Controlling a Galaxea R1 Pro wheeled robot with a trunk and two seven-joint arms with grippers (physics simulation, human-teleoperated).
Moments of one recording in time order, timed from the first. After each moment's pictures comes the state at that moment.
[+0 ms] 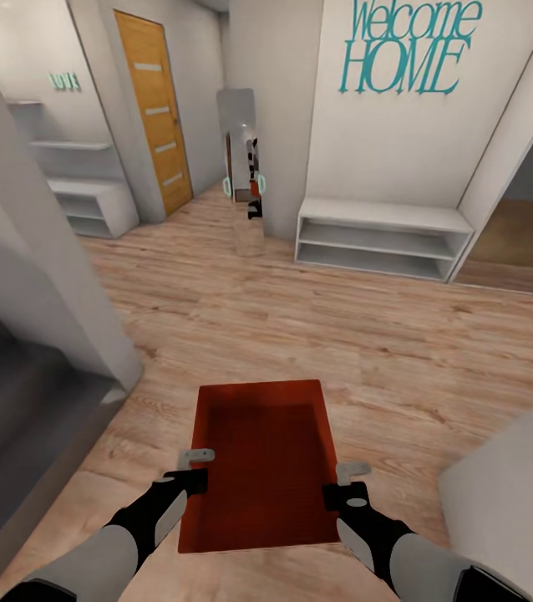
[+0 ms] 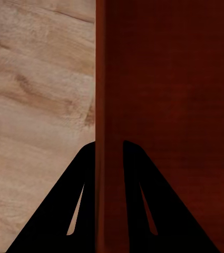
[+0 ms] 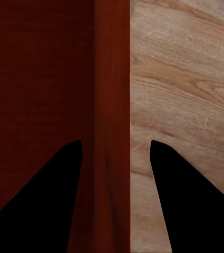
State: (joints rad) left arm -0.69 -0.05 -0.24 -0.31 0.31 0.15 0.13; right arm -0.71 0.06 0.93 -0.18 -0.80 -0.03 -0.30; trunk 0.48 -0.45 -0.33
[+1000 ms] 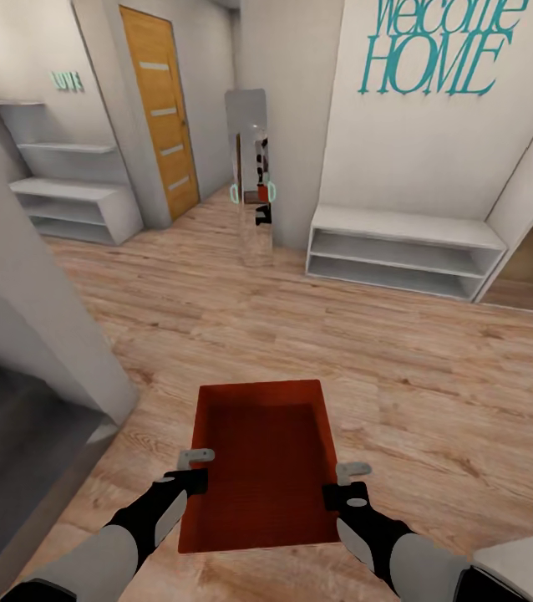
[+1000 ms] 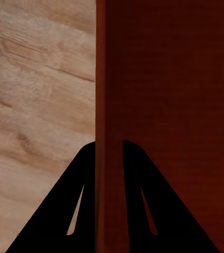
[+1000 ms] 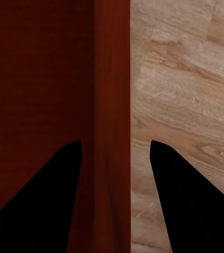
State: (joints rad) left arm -0.69 -0.05 -0.24 -0.31 0.31 0.15 0.13; right arm -0.71 0.06 0.93 -0.18 -0.80 -0.03 -0.30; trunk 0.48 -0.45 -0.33
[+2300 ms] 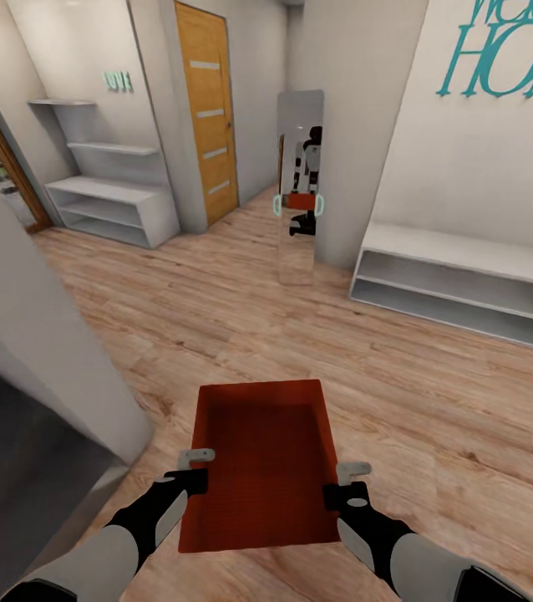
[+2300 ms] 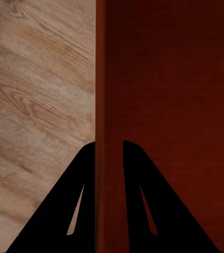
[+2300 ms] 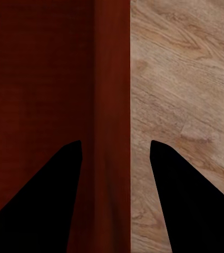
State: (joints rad) left arm -0.69 -0.05 -0.24 -0.31 0.30 0.15 0.13; right arm -0.71 0.06 0.93 -0.18 -0.80 -0.03 -0.30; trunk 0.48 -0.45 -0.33
